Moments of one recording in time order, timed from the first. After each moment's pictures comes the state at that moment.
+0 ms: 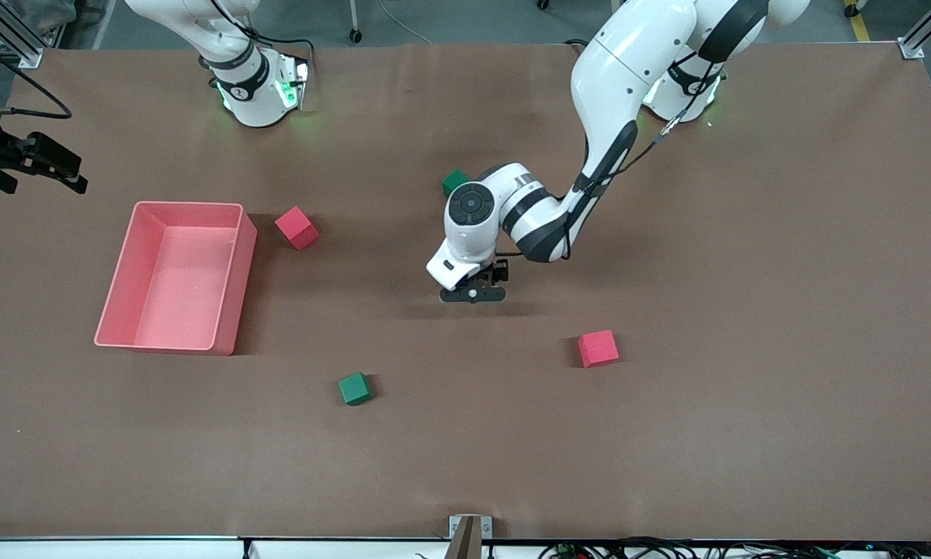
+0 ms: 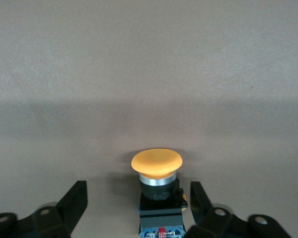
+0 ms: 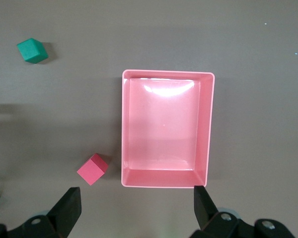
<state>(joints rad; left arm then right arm) -0.66 0.83 -0.19 -1.49 0.18 2.32 -0.93 0.04 -0.11 -0.06 -1.66 -0.02 1.55 -0.03</state>
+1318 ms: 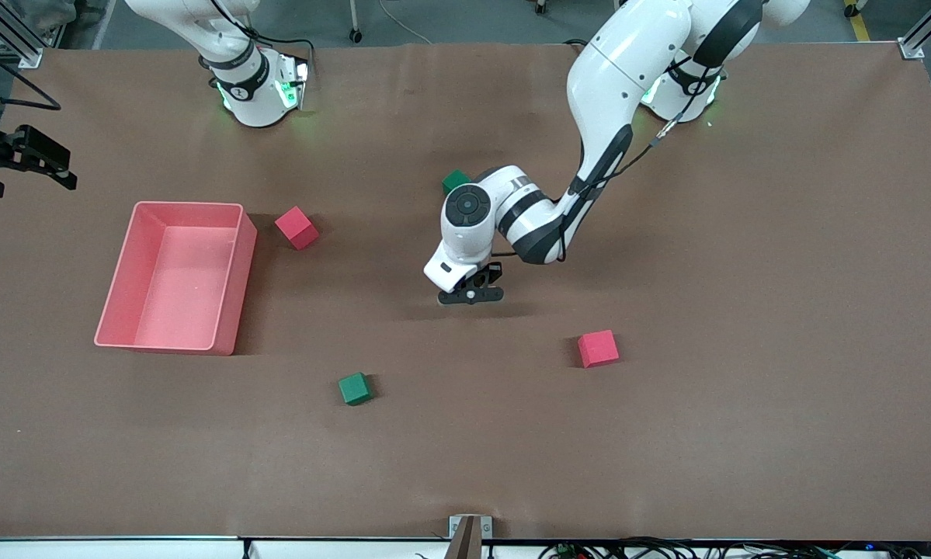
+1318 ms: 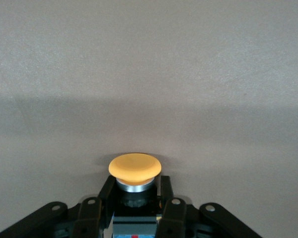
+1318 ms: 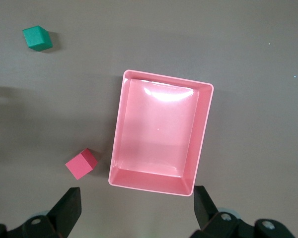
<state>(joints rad) -0.67 0.85 -0.19 -1.46 0.18 2.33 -0.98 0.04 -0.11 -0.09 -1.67 -0.03 1.56 -0.19</state>
